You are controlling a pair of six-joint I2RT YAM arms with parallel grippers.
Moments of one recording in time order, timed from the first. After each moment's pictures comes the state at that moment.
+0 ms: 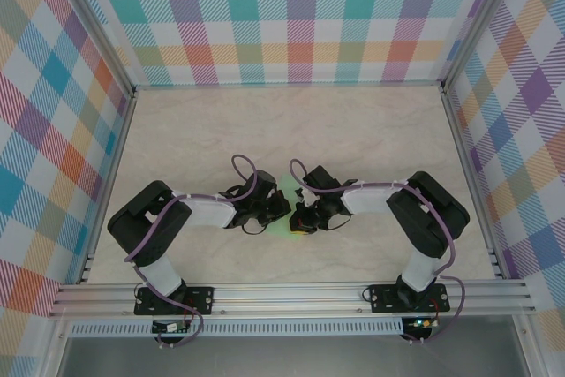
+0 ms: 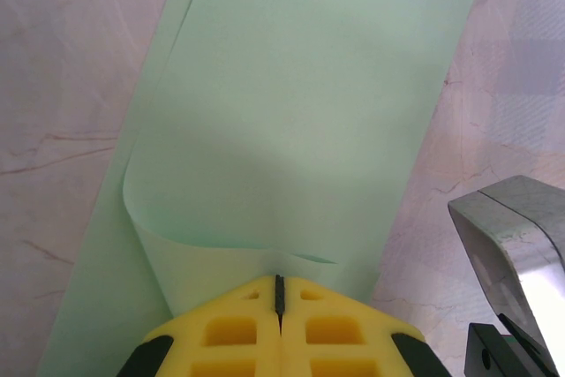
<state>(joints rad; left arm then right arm) -0.74 1.70 0.69 0.16 0.22 -1.12 0.75 1.74 0.81 -0.23 -0.59 0.76</state>
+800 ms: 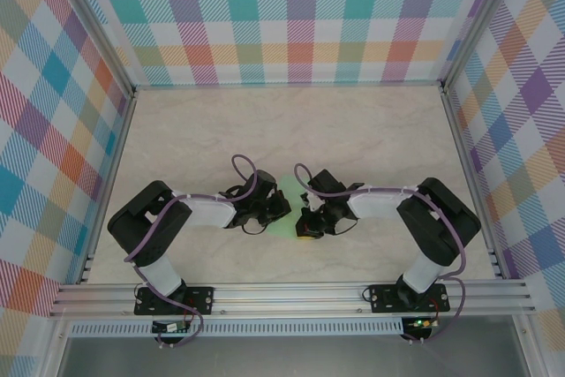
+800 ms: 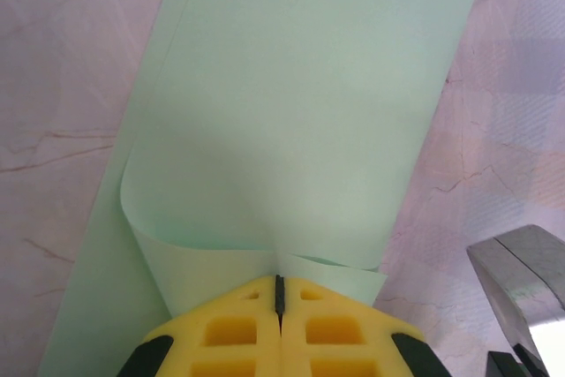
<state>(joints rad) -0.74 1.69 0.69 0.16 0.22 -1.12 0.75 1.65 0.75 -0.30 -0.58 0.73</state>
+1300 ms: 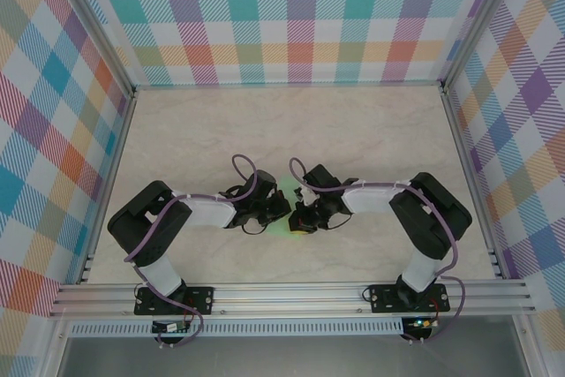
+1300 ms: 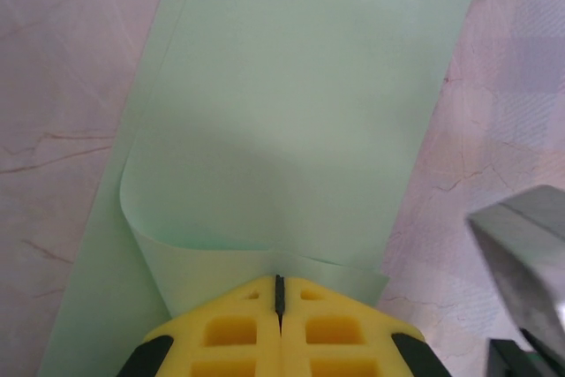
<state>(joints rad) -0.74 1.69 0.69 0.16 0.22 -1.11 0.75 1.73 0.81 -0.26 -0.62 0.74</state>
